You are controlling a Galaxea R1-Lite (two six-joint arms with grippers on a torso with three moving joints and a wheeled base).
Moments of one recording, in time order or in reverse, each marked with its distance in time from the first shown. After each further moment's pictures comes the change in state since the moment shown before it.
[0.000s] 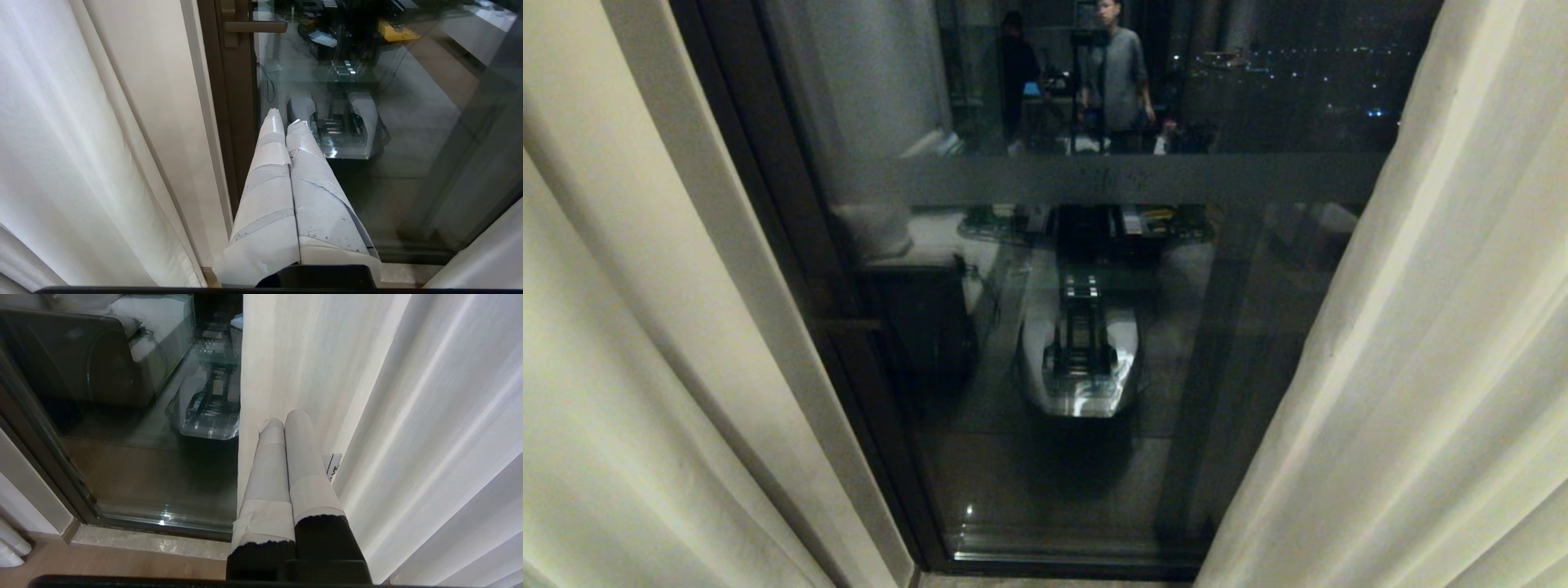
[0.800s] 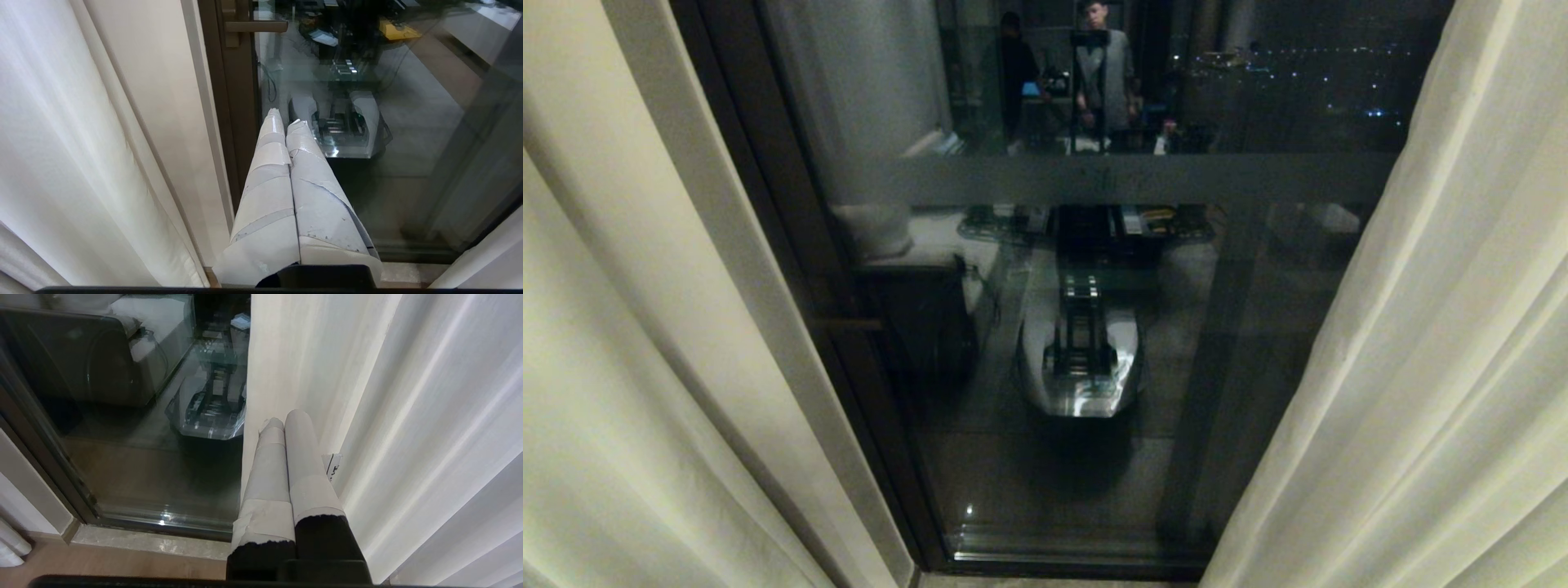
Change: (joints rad) left arm 0.000 0.000 0.000 0.001 0.002 0.008; right arm 0.000 0.000 0.000 0.000 0.000 0.000
